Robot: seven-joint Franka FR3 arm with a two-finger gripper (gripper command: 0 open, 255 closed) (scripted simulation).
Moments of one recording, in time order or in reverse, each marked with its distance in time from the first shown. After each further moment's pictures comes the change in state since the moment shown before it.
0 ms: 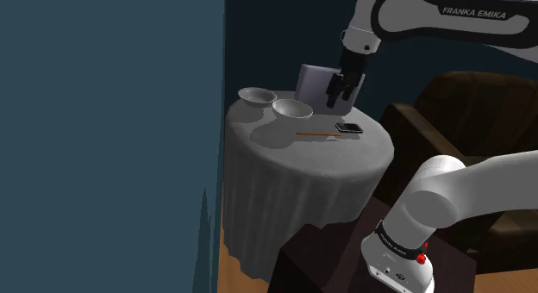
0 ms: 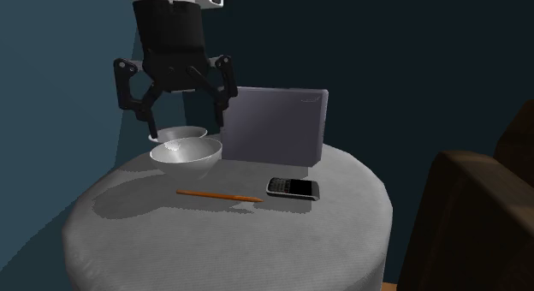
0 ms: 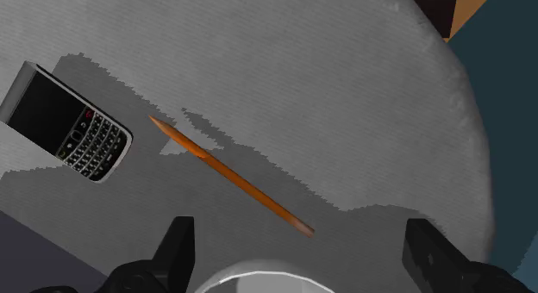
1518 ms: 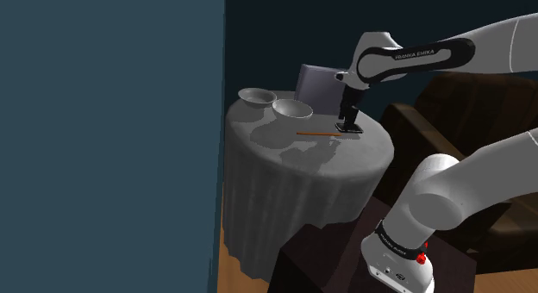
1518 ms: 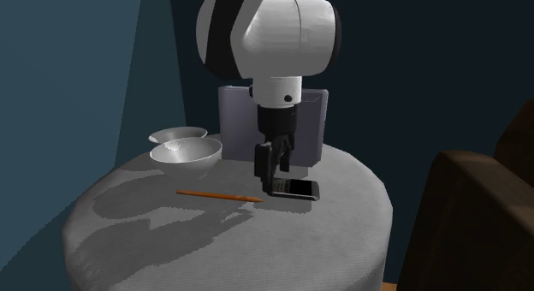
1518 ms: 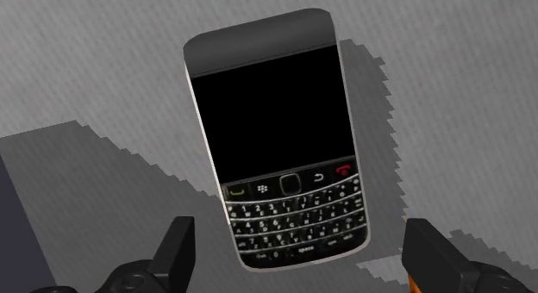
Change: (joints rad) arm 0.086 0.206 -0.492 -0.144 -0.250 0.327 -0.891
